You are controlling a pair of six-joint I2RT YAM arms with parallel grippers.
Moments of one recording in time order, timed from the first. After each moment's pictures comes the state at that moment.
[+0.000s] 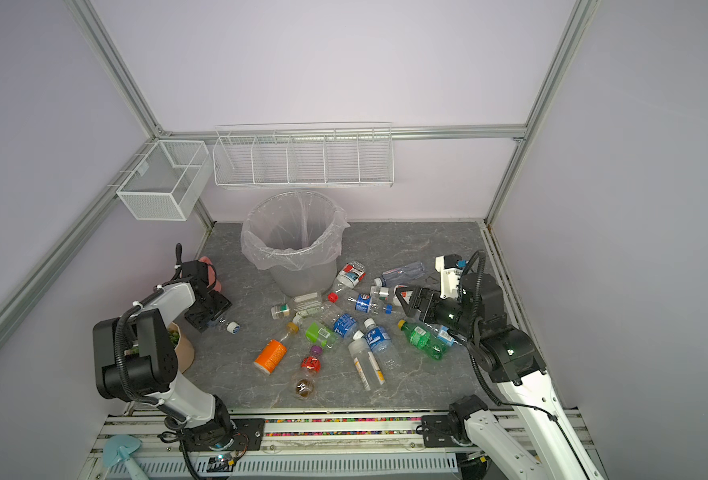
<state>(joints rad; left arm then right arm) 0.20 1.63 1.00 -0.65 -0.11 -0.66 0.36 0.76 0.99 -0.71 -0.34 0.60</state>
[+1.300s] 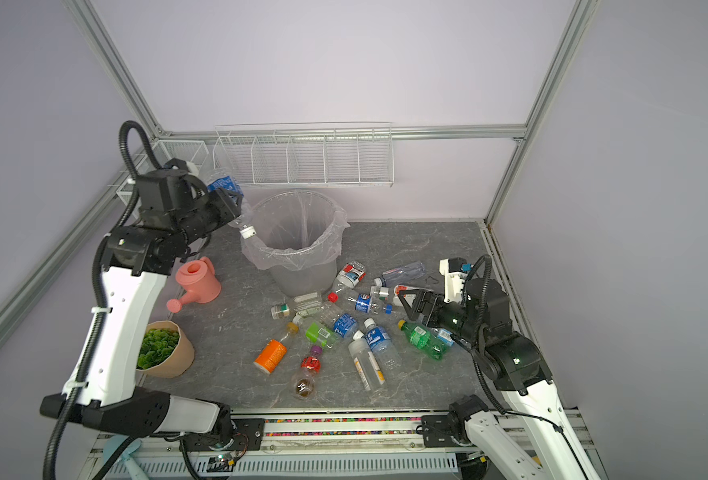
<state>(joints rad) -0.29 1.47 1.95 -0.89 -0.08 -0.56 0.36 0.70 0.99 -0.74 -0.32 0.61</state>
